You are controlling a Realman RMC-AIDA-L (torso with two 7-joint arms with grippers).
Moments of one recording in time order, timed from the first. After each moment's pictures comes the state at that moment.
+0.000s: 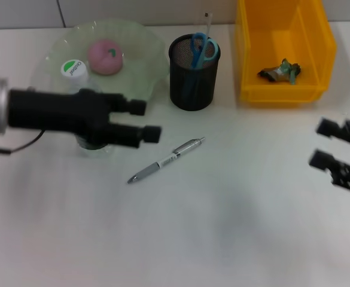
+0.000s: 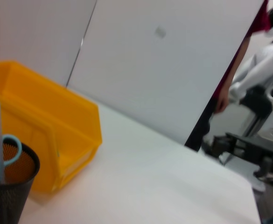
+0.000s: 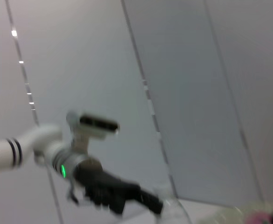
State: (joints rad) left arm -0.55 -2.07 0.89 1.04 1.97 1.77 -1.93; right arm 0.22 2.05 -0.66 -0.58 -1.68 -1.89 1.16
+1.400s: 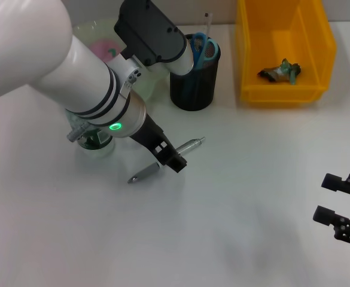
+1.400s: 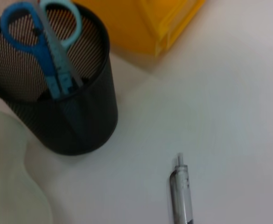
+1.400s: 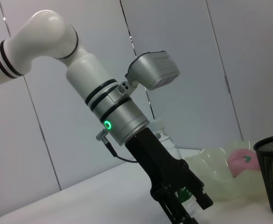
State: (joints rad) left arm -0.69 -2.08 1.79 1.28 2.54 1.25 -2.70; right arm 0.16 2.05 -0.54 -0.54 -1.91 -1.89 1.03
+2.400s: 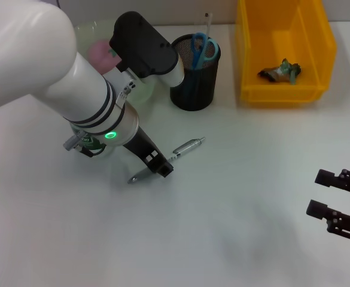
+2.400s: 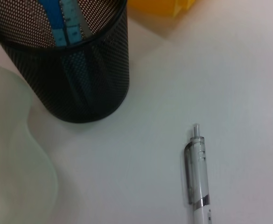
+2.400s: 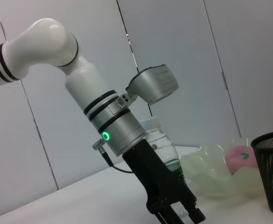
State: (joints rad) left arm -0.72 -2.08 1.80 1.13 2.54 1.21 -2.71; right arm 0.19 2.04 -0.55 -0.52 -1.91 -1.85 1.04
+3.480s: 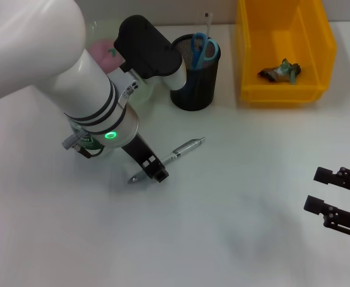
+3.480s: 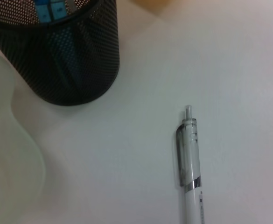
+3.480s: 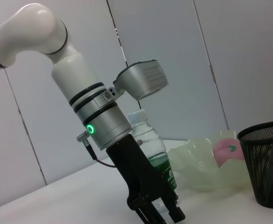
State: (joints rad) left arm -0.78 -2.08 1.79 1.08 2.54 1.27 -2.71; right arm 0.20 2.04 -0.55 -0.50 -1.91 -1.81 1.04
